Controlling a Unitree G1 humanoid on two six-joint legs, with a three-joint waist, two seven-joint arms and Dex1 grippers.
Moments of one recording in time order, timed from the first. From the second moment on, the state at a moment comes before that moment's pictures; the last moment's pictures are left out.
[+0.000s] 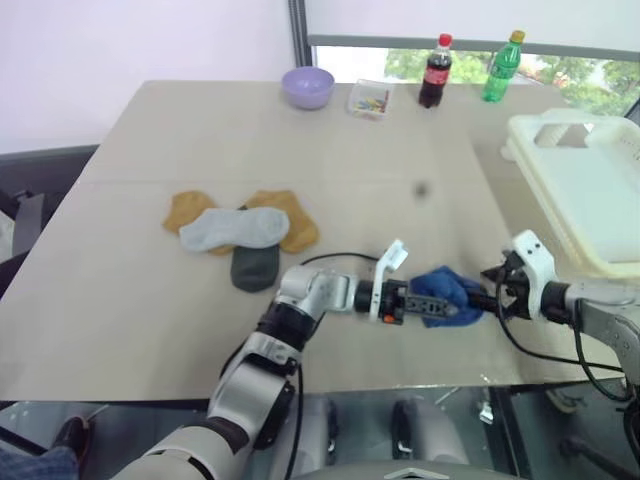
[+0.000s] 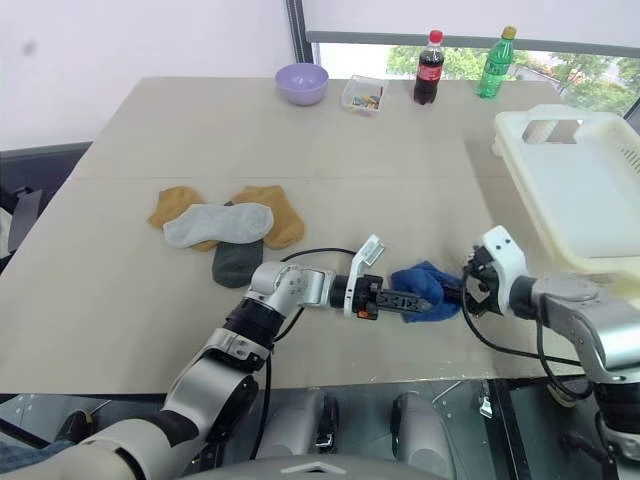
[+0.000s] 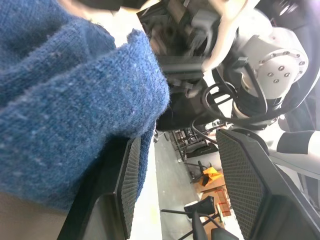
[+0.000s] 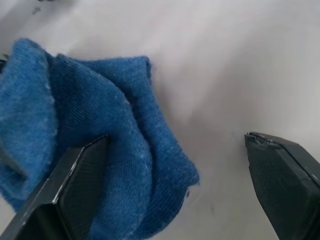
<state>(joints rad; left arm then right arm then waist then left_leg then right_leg) -0.69 0.04 -0.24 0.45 -0.61 1.11 -1.07 -0.18 -0.77 -0.08 -0.31 0.54 1.00 0.67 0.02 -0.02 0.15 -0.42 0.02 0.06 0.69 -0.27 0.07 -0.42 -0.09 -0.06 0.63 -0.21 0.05</state>
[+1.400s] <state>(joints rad) -0.69 0.03 -0.24 0.46 -0.59 1.10 -1.07 -0.10 -0.73 -0.14 -0.34 0.69 1.09 0.68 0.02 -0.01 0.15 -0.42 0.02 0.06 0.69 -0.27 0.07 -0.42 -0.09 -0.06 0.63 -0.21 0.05</state>
